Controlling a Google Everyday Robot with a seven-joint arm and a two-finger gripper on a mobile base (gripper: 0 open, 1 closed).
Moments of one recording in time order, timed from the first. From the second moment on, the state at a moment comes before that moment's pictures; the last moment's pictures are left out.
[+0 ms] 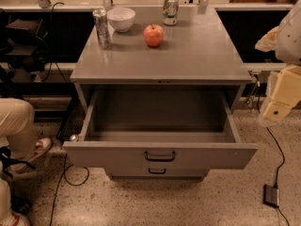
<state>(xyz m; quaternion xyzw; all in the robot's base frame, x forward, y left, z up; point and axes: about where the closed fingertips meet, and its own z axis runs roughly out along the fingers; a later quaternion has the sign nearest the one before) 0.438 -0.217 0.977 -0.60 0.78 -0.03 0.16</state>
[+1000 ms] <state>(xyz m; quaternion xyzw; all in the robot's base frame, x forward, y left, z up) 0.401 -0.223 0.880 -0.55 0.83 0.05 0.10</state>
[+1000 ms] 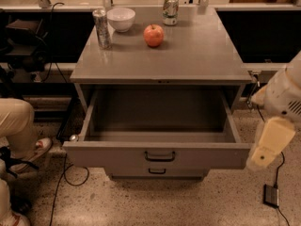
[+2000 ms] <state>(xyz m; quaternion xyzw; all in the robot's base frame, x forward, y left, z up) 0.362 -0.218 0.744 -0.47 0.88 0.10 0.04</state>
